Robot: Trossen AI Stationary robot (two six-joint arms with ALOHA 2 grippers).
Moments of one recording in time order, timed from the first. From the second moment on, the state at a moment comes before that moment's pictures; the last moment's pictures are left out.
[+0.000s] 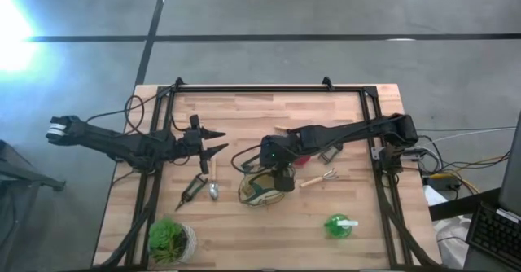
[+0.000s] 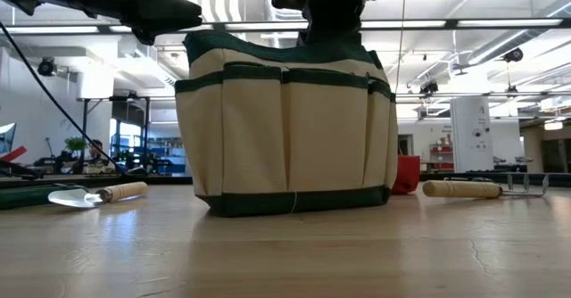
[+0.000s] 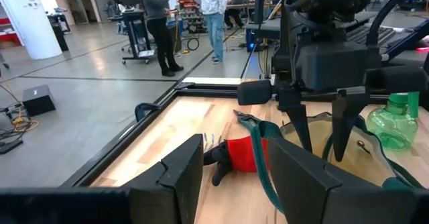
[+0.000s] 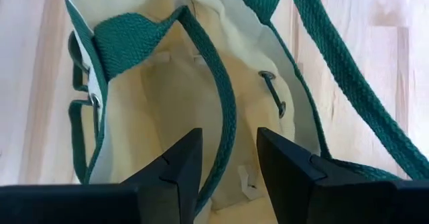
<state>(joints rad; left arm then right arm) -0.16 0.76 0.45 0.25 -0.44 0.03 0.07 1.84 1.54 -0.77 -0.12 0.05</state>
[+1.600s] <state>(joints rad) -0.16 0.76 0.45 0.25 -0.44 0.03 0.07 1.86 1.68 -1.11 -0.03 0.00</state>
